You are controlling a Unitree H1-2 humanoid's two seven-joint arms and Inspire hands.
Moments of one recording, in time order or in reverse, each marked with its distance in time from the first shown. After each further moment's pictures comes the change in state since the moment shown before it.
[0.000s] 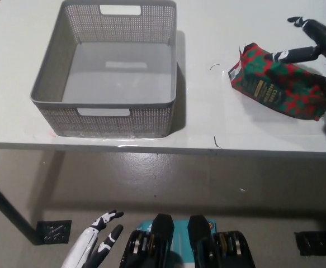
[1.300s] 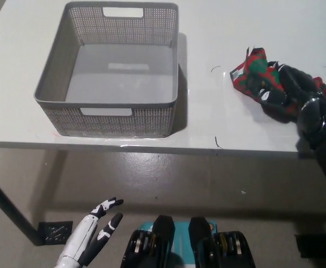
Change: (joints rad) left_arm -0.044 0.000 0.015 0.001 0.000 0.001 -0.011; right_arm 0.062 0.130 0.074 0.399 -0.030 -0.291 -0.454
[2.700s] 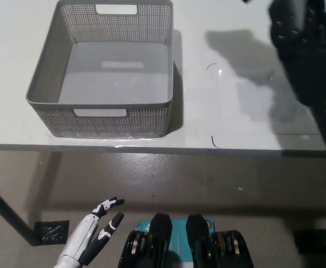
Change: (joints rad) left_arm -0.009 0.003 0.000 0.000 0.005 0.001 -0.010; right_arm -0.304 0.122 -0.117 -0.336 0.012 -0.094 -0.231
